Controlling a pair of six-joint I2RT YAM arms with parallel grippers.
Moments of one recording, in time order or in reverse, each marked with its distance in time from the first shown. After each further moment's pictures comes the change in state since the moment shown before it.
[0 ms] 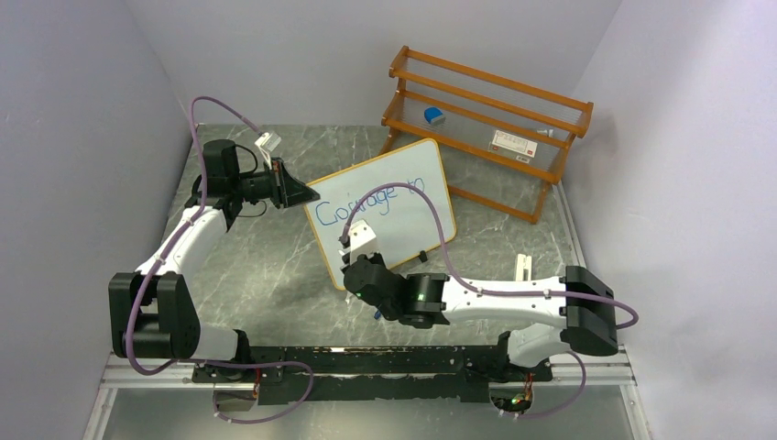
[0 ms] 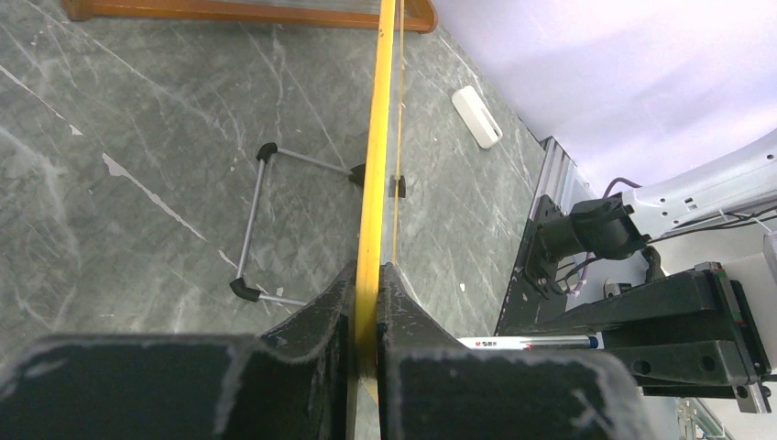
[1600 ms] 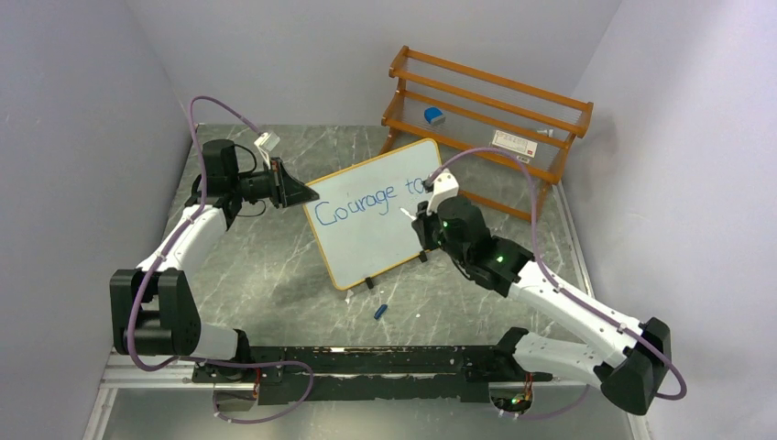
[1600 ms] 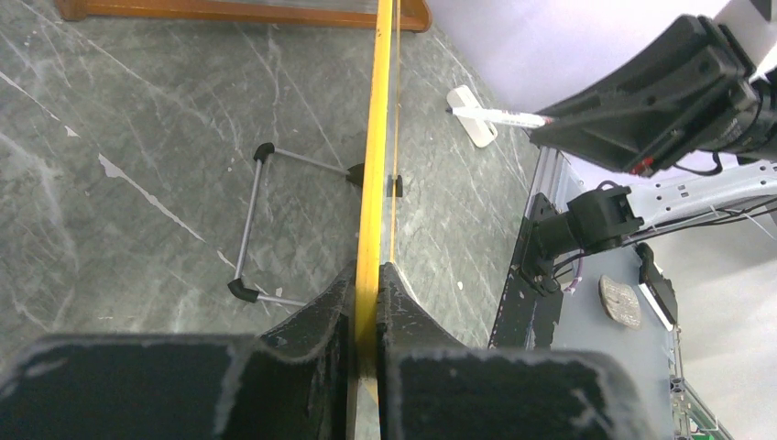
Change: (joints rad) left arm 0.011 0.017 0.000 0.013 0.028 0.000; right arm -0.573 -0.360 -0.084 -0.138 -0.407 -0.175
